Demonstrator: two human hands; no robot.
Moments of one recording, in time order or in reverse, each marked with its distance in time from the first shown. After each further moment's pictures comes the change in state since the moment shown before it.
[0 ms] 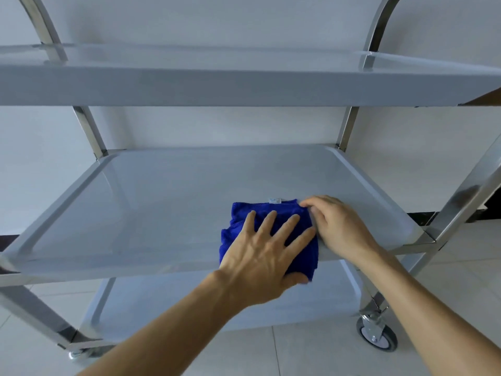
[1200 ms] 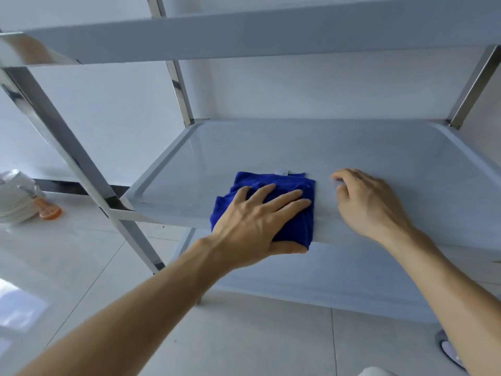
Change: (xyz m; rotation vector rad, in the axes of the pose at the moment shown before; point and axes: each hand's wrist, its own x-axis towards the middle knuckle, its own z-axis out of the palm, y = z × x) left_hand -0.088 -0.079 -0.006 0.058 -0.018 -0.227; right_hand 0.027 -0.069 0.061 -0.111 0.003 -0.115
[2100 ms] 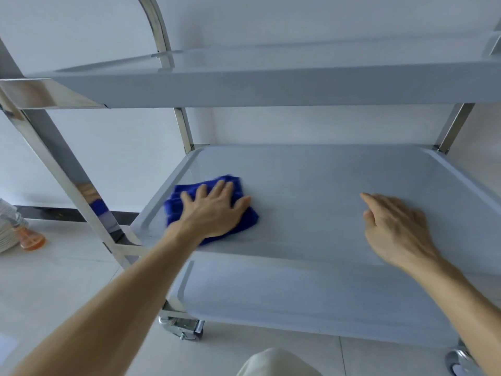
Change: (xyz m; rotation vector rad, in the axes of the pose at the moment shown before) left_hand 0.024 -0.119 0.020 -0.209 -0.271 -0.630; right_hand -0.002 0.013 -0.007 -0.186 -0.042 0.220
